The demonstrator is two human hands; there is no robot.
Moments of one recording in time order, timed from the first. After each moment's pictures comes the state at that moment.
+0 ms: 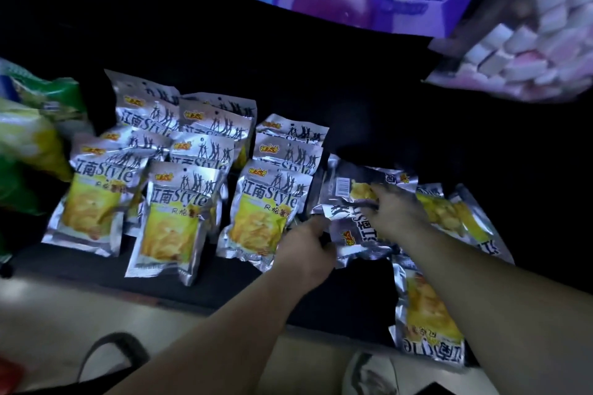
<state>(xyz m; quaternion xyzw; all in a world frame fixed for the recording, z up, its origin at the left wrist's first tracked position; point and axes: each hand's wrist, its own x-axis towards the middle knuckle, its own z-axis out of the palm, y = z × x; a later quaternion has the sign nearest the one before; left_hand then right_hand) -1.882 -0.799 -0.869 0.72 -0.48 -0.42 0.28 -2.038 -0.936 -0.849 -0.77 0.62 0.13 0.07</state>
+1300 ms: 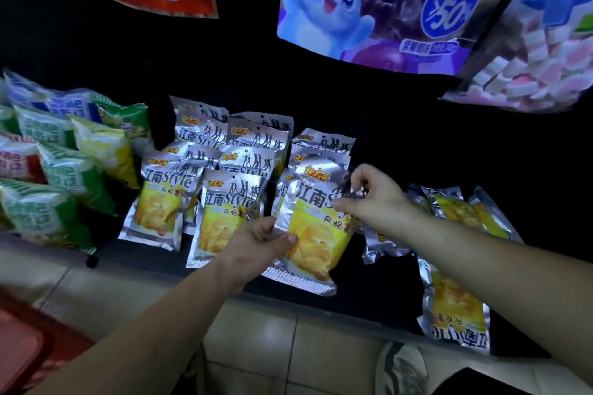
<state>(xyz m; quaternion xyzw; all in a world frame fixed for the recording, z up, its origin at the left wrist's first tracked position) -1.756 -0.710 -0.833 0.63 -0.36 -0.53 0.43 -1.952 -0.843 -0.762 -0.72 0.51 -0.18 0.43</state>
